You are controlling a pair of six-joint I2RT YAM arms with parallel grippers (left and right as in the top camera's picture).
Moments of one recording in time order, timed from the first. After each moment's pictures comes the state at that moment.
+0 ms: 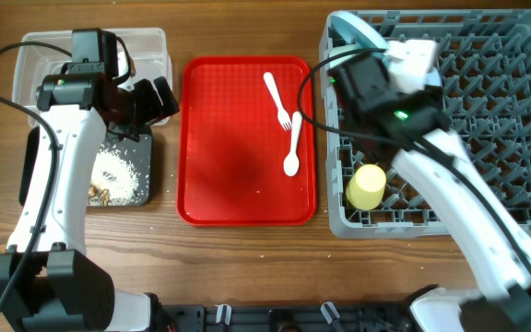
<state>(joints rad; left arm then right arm) 0.03 1.62 1.45 -1.03 0.17 -0.39 0.48 1.56 1.46 -1.12 1.06 0.44</state>
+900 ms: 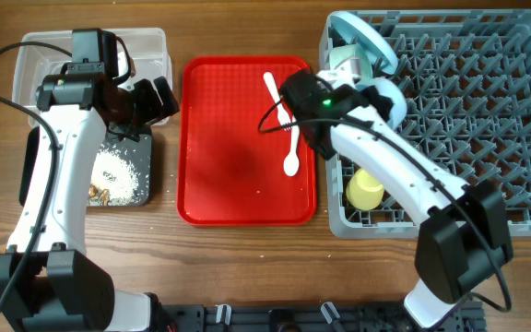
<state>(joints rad) 0.03 1.62 1.45 -1.03 0.17 -0.39 0.57 1.83 1.45 -1.10 1.10 0.11</state>
